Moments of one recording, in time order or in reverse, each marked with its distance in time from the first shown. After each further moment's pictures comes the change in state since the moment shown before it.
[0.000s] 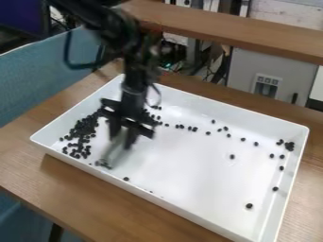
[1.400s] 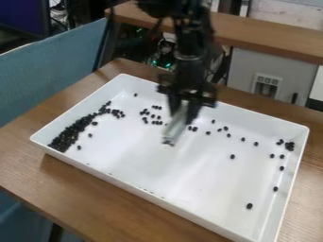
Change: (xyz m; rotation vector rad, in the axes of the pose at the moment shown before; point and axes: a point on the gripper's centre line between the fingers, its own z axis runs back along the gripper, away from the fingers) arm 0.034 -0.121 0.097 -0.299 -0.179 -0.202
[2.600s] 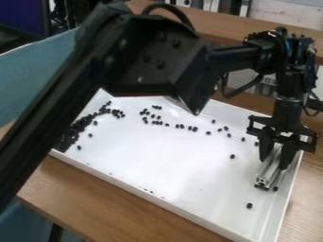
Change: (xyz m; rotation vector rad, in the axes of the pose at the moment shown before) arm 0.026 -0.135 -0.054 -0.119 0.163 -0.103
